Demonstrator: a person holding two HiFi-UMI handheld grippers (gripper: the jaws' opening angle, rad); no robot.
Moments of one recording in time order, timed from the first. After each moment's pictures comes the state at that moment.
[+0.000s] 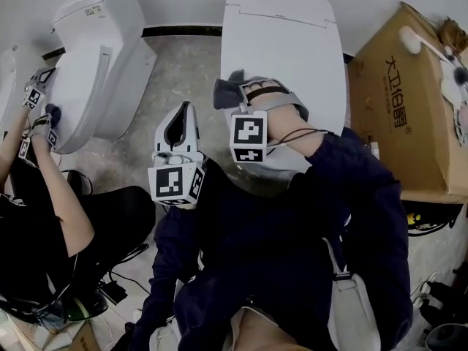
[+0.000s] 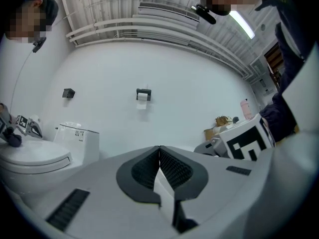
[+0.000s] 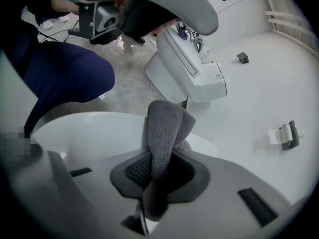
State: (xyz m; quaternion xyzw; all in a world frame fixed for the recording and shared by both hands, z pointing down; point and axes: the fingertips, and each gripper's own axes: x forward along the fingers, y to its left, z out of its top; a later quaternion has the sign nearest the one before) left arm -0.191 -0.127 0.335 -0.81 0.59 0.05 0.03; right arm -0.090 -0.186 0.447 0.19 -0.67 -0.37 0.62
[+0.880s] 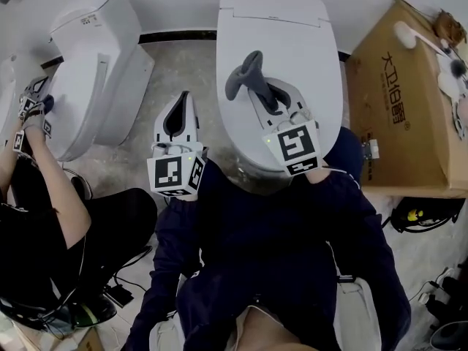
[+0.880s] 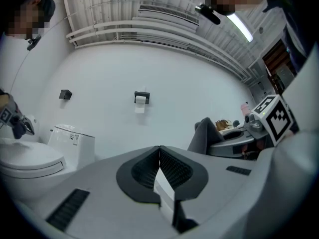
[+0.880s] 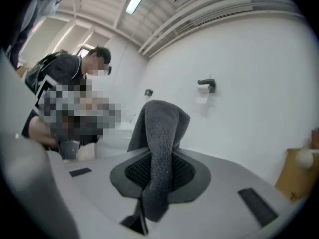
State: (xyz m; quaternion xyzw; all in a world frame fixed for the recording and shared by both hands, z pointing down) left arm -0.180 -0.153 0.312 -0.81 0.58 0.06 0.05; right arm -0.050 -0.173 0.326 0.43 -0.89 -0.11 0.14
